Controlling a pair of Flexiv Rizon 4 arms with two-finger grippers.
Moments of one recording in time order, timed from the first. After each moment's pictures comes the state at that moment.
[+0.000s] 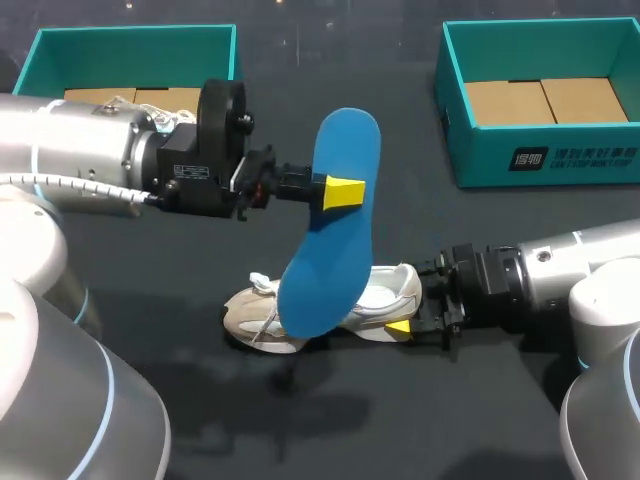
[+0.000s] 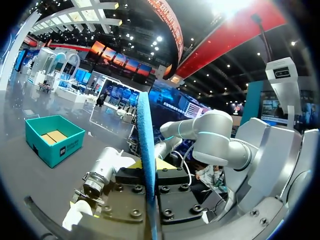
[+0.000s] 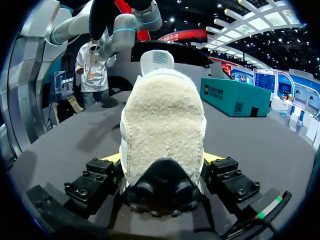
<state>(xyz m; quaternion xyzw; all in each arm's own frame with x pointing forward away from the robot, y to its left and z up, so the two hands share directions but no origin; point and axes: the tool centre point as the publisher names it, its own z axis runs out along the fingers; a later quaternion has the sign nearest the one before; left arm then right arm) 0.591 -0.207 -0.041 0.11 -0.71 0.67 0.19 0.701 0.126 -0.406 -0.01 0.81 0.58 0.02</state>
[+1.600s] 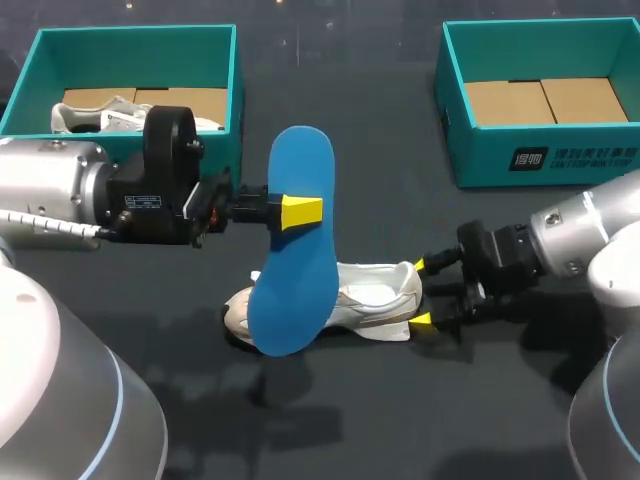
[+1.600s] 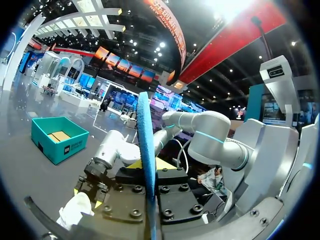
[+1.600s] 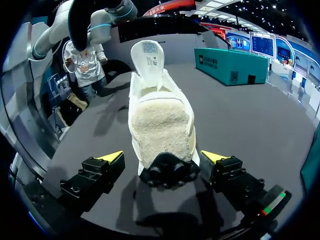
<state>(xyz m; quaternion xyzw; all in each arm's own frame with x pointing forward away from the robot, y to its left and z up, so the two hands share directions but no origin) 0.576 -0.173 -0.045 0.13 -0.70 0.68 0.17 0.696 0.087 -0.388 0.06 0.89 0.46 -0.05</state>
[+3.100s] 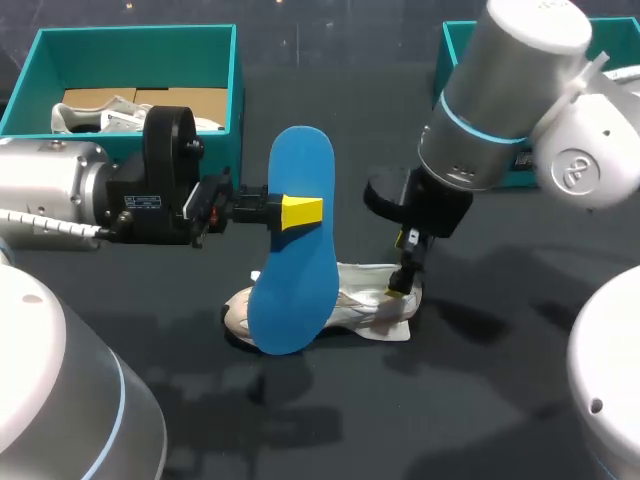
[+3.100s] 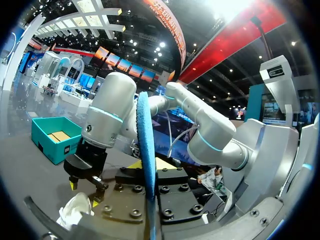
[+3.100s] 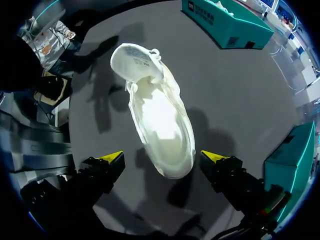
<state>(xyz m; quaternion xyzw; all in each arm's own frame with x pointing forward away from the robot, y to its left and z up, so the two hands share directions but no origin) 0.576 -0.173 -0.045 0.13 -0.70 0.68 0.17 0.690 0.117 -0.303 0.14 0.98 0.11 -0.04</state>
